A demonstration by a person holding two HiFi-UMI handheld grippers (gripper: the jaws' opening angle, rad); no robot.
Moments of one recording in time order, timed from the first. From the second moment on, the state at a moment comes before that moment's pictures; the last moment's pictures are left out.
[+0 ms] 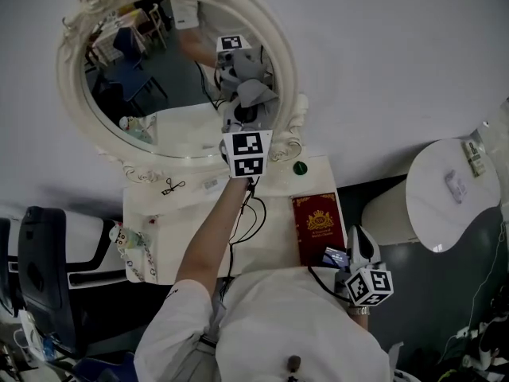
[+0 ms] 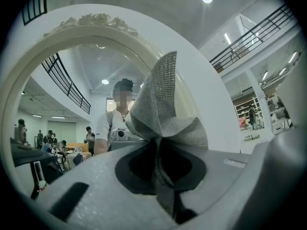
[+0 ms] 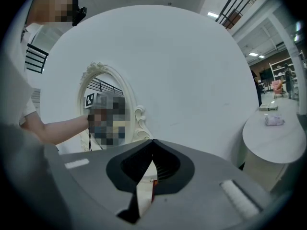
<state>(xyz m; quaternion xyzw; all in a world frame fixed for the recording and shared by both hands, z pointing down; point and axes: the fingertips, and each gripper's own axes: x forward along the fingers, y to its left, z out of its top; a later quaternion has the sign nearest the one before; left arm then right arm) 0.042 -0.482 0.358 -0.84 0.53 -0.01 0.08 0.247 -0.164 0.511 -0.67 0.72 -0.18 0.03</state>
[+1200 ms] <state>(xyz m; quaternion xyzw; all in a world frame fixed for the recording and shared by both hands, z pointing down) -0.285 -0.474 0.382 -0.77 0.63 -0.04 0.05 0.010 -0.174 0.503 -0.60 0.78 -0.19 0.01</state>
